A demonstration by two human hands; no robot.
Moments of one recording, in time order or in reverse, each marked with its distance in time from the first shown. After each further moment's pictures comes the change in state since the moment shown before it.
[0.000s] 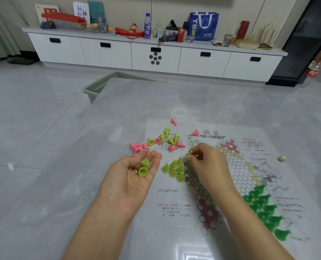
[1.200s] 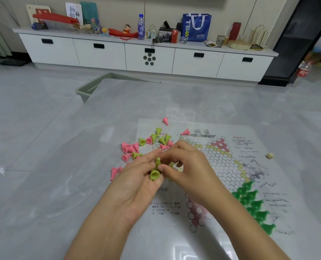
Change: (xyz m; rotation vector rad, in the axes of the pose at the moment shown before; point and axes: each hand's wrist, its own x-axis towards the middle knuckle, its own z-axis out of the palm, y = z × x) left_hand 0.002 -0.026 0.008 0.058 -0.202 -0.092; right_hand -0.023 -0.030 -0.019 0.156 -0.213 -0.422
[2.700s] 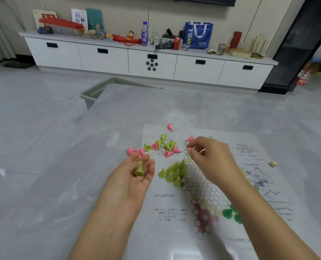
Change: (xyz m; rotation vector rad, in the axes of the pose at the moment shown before) left_hand -0.003 0.022 -0.007 -0.047 0.192 0.169; right_hand 0.021 0.011 -0.027 -0.199 0.093 0.332
